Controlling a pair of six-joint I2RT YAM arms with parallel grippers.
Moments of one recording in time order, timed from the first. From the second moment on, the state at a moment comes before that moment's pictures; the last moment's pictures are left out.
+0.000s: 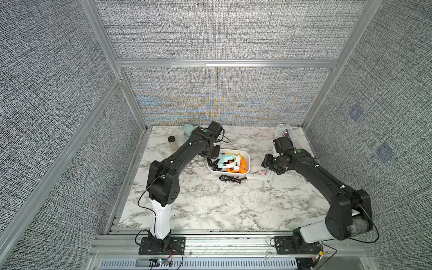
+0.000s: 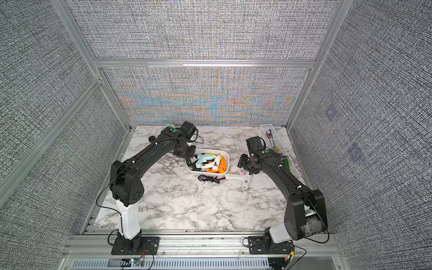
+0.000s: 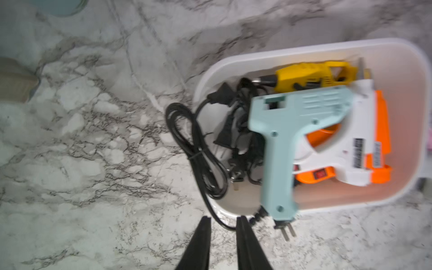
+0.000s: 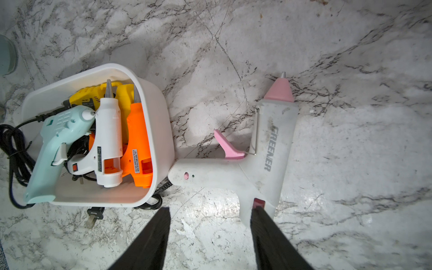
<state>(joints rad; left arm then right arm) -0.54 2.00 1.82 -1.12 -0.06 -0.32 0.25 1.48 1.14 -0.77 -0.06 0.58</state>
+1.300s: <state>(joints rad) -0.55 2.19 1.75 -0.94 0.08 -0.37 0.25 1.48 1.15 -0.77 -0.08 0.58</state>
